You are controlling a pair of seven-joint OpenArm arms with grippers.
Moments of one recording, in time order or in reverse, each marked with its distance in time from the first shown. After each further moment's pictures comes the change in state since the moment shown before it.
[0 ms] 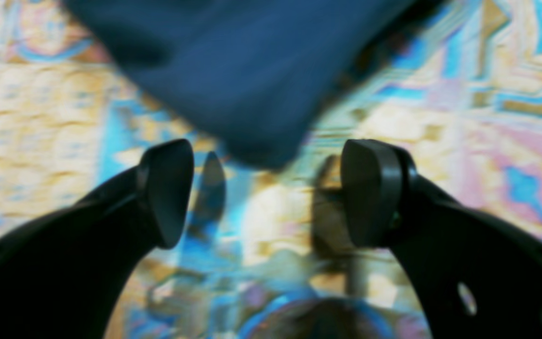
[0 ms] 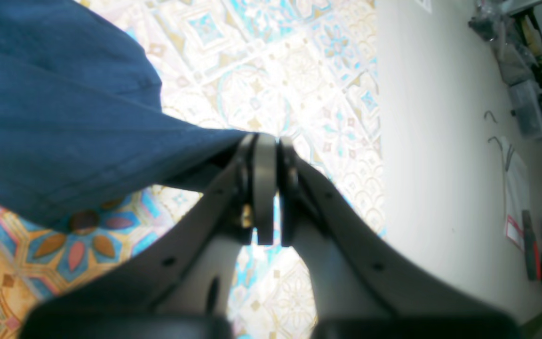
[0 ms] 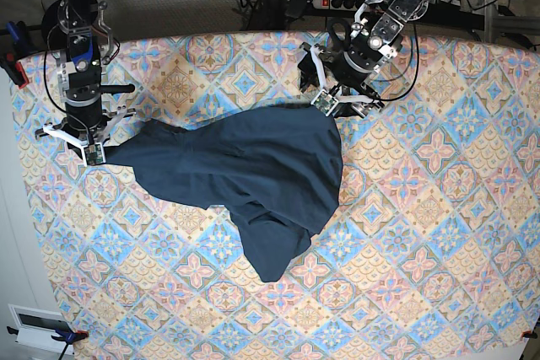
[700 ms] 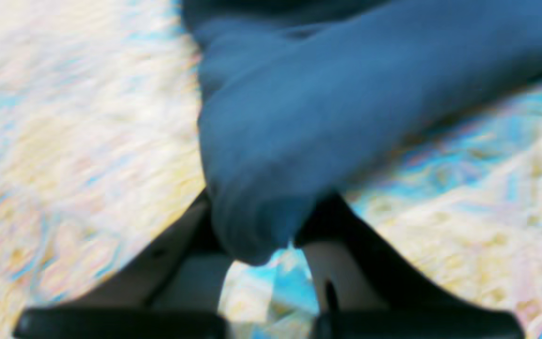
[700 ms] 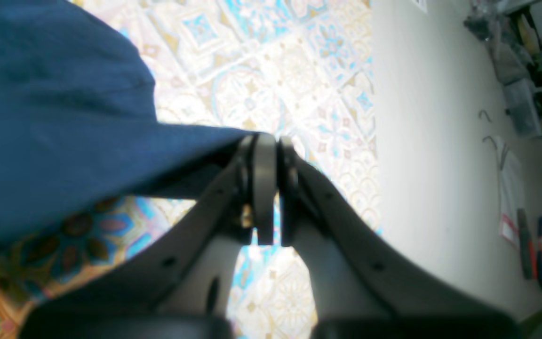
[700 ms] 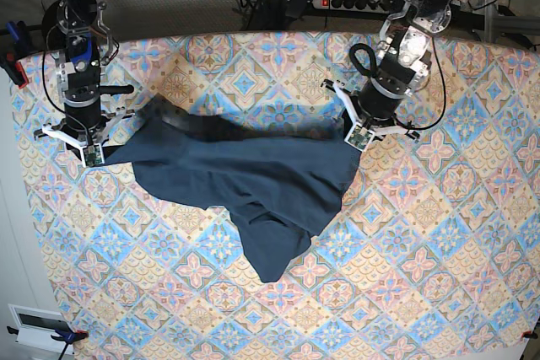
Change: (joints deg) left arm -1.0 -3.3 -10.5 11.4 -3.4 0.1 1.4; right arm 0.2 0.0 0.1 0.2 -0.1 0.0 0.2
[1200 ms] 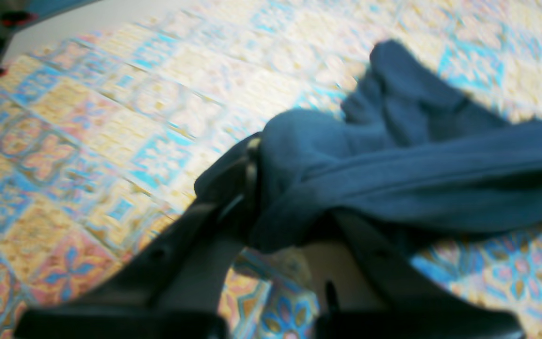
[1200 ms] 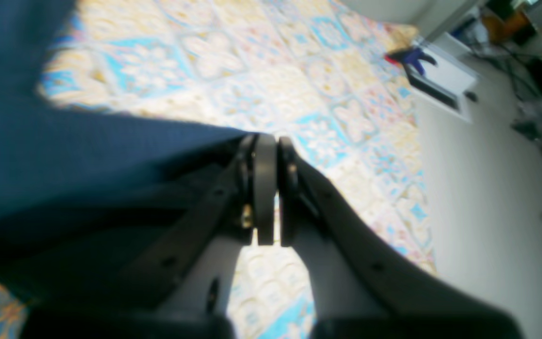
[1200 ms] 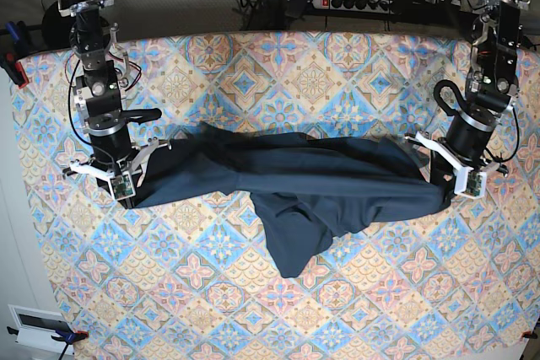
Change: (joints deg) left arm -0.9 -12.4 -23.6 4.4 -25.7 -0.1 -5.8; right arm 11.9 -0.7 -10.7 -0.5 5.1 -0.3 4.2
